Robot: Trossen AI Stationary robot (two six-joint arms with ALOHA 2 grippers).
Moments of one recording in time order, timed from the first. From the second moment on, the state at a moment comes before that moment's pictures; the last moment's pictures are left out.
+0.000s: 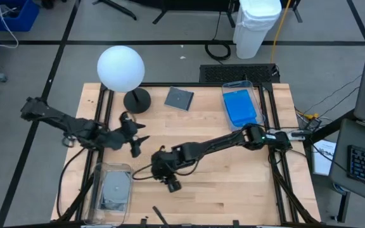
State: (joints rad) left arm -0.35 0.94 0.75 -0.47 -0.65 -0.39; right arm 0.23 2.33 2.06 -0.66 -0.20 -0.12
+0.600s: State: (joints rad) left arm 0.42 1.44 0.86 -0.16 -0.11 -0.13; right arm 0.27 1.43 0.68 0.29 0.27 0.15
